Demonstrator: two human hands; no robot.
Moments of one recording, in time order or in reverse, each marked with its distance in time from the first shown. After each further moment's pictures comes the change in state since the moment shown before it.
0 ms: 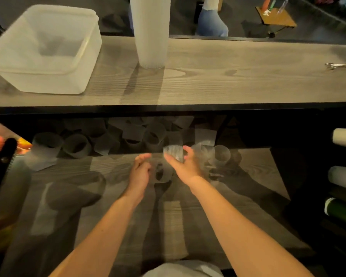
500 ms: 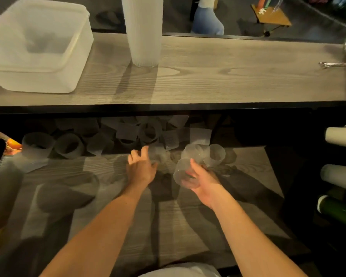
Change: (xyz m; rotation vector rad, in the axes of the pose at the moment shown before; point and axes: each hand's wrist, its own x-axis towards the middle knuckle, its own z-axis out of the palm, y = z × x) left_hand 0.038 -0.014 0.021 1.138 0.054 0.254; right_hand -0.003 0.049 -0.045 0.765 -0.038 0.345
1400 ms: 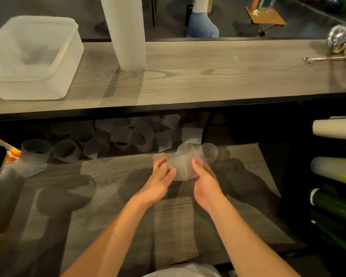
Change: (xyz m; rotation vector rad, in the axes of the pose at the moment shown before) left_hand -0.077 0.045 -0.022 -0.675 -0.519 0.225; right_hand -0.023 0.006 -0.019 0.189 -0.057 -0.264
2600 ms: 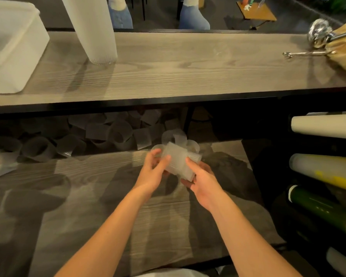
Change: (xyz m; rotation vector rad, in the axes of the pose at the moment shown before) left_hand 0.036 0.019 0.056 -0.474 0.250 -0.072; right_hand 0.003 -0.041 -0.049 -0.121 0.065 0.131
